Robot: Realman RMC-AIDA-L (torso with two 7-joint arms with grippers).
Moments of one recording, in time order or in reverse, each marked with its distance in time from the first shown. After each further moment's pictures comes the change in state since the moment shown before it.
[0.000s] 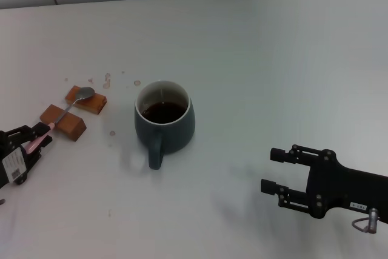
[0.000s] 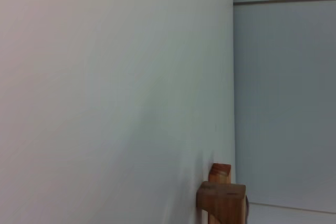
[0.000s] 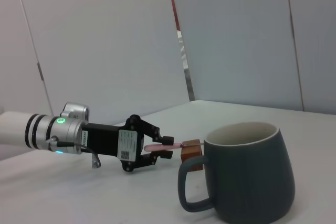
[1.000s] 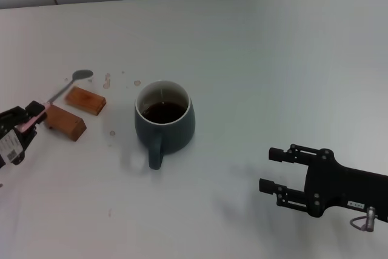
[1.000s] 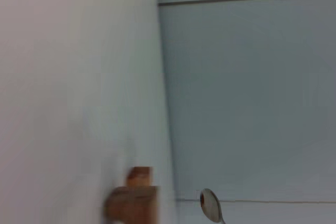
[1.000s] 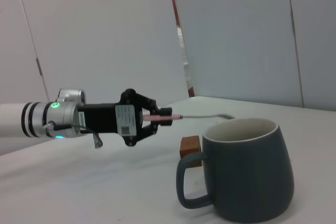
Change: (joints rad) left arm 0.009 0.007 -0.078 -0.041 -0.011 0.105 0.101; right arm 0.008 0.002 -0.002 0.000 -0.004 0.016 0.001
